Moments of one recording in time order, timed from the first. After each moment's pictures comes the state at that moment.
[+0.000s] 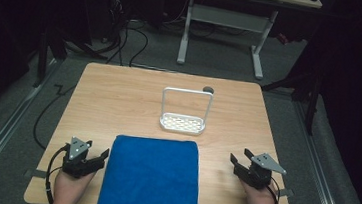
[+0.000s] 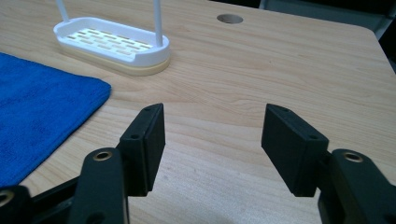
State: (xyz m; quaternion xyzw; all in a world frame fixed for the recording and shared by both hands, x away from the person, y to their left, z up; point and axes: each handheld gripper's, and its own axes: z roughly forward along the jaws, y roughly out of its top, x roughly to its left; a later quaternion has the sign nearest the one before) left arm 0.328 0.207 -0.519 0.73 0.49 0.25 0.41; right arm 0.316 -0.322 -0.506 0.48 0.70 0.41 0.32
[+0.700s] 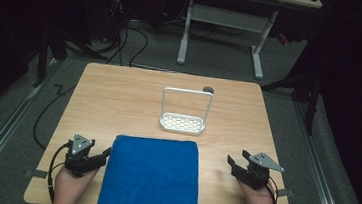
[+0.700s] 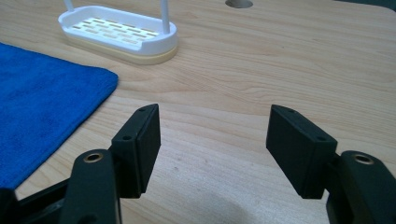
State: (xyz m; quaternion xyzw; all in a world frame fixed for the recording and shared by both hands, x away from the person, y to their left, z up) left arm 0.335 0.206 -0.517 0.73 0.50 0.23 0.41; right arm 0.319 -0.319 -0.509 0.49 0.71 0.41 0.28
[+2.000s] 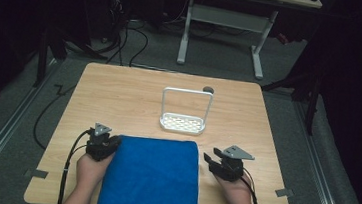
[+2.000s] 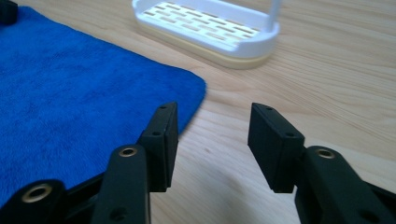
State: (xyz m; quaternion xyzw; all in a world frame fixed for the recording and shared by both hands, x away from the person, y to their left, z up) left arm 0.392 0.168 -0.534 0.75 0.52 0.17 0.38; right arm 0.344 -0.247 -0.516 0.45 0.77 0.40 0.22
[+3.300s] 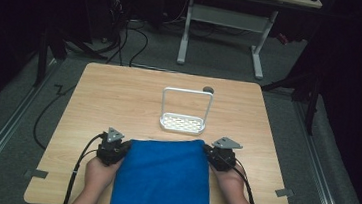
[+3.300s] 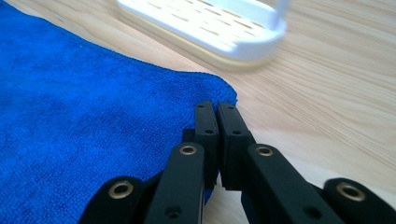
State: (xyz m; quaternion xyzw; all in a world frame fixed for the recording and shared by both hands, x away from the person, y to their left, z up) left arm 0.379 0.124 -0.533 0.79 0.45 0.17 0.39; right arm 0.371 -0.240 -0.521 0.44 0.79 0.36 0.23
